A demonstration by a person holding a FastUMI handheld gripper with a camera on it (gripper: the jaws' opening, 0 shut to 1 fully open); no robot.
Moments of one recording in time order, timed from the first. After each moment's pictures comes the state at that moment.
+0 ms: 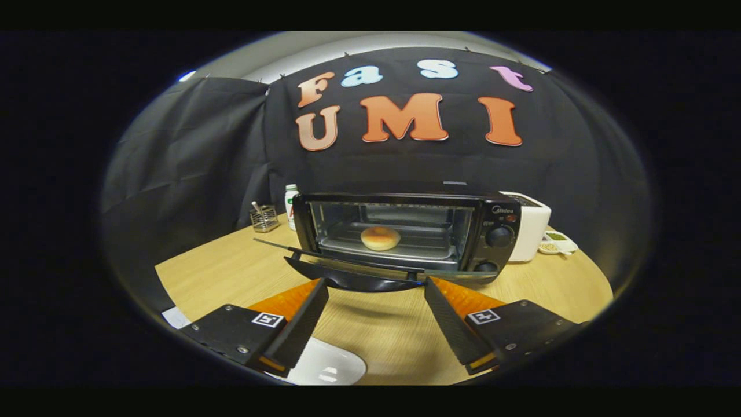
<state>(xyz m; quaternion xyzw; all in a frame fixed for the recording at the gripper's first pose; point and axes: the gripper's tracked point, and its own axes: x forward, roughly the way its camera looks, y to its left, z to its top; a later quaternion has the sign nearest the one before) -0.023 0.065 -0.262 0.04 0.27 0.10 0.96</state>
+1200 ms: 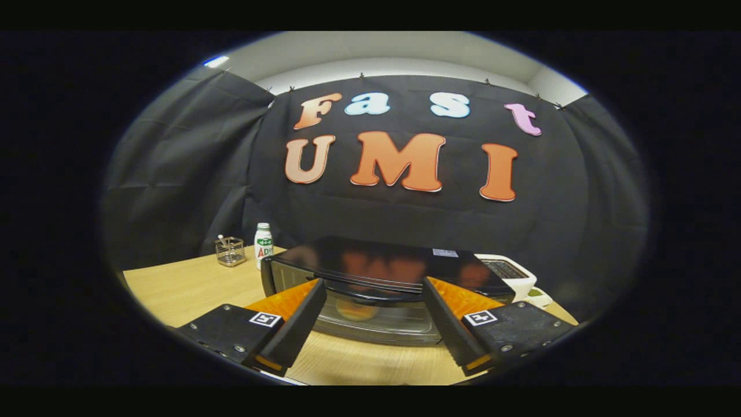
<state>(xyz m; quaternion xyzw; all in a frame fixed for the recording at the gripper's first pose) 0.064 0.071 -0.192 -0.03 0.15 0.05 0.99</state>
